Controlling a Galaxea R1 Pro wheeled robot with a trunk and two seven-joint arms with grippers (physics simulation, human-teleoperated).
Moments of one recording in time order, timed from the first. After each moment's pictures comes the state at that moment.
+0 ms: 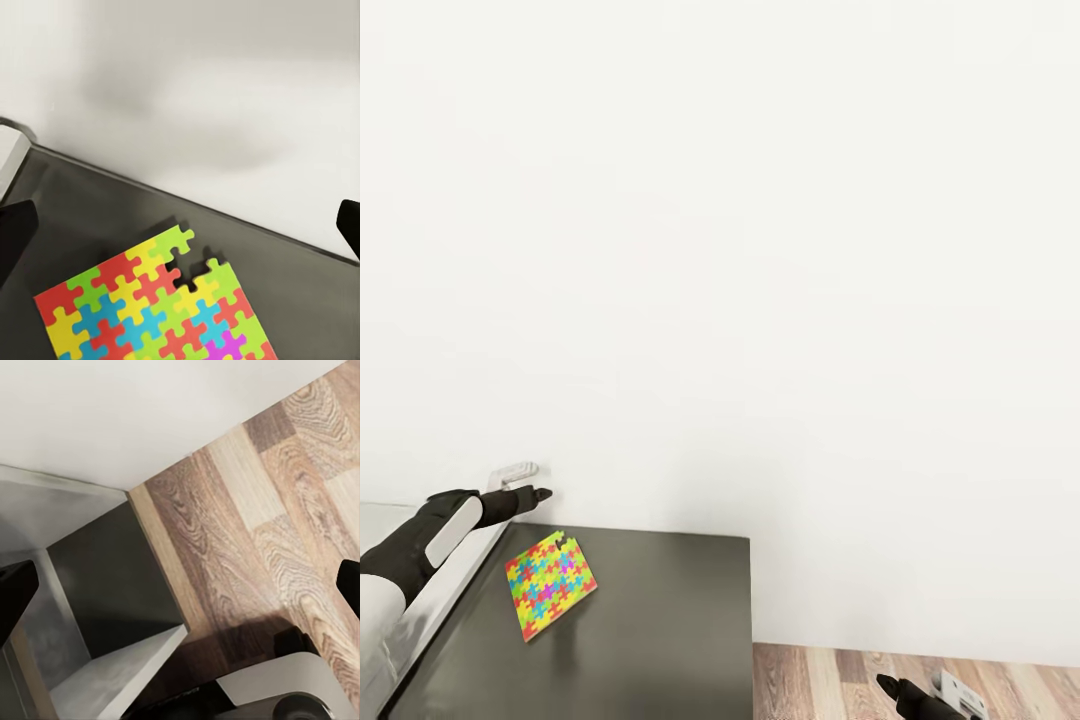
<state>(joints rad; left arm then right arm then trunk) -0.79 0.45 -0.29 -0.65 0.73 0.53 0.00 -0.26 -0.16 -0.26 -0.56 -0.41 0.31 0.22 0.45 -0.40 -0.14</state>
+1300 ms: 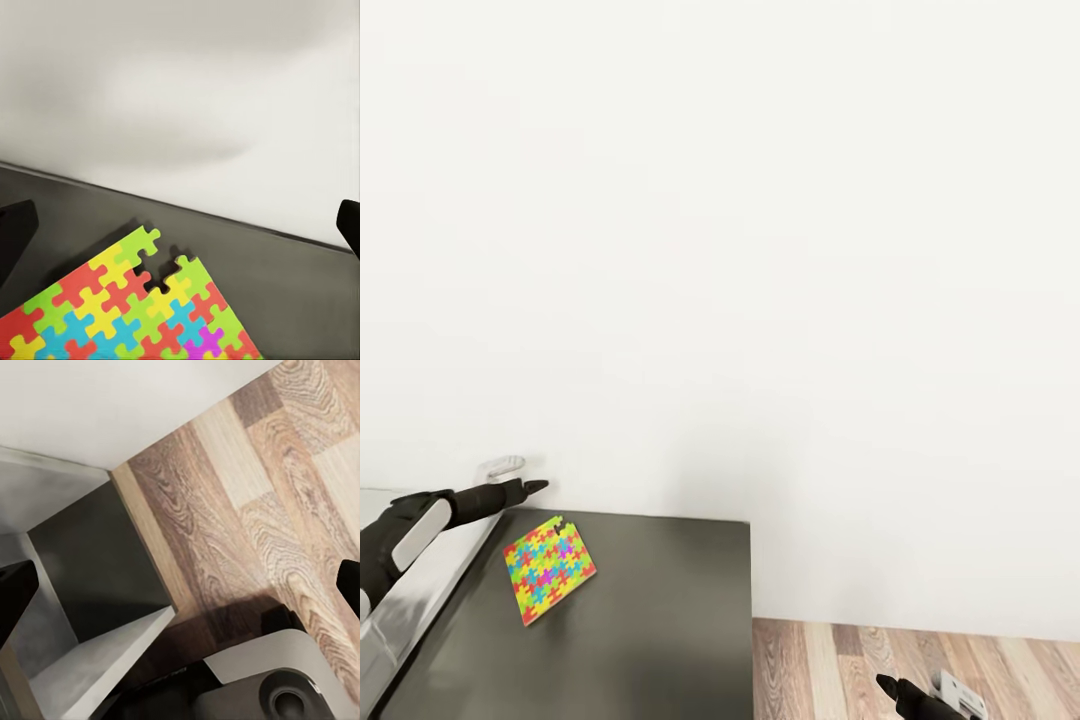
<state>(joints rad) -0.79 0.53 -0.29 -0.63 0.73 0.48 -0.31 -0.26 -0.16 -0.26 -0.56 -0.41 0.31 0.21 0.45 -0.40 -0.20</state>
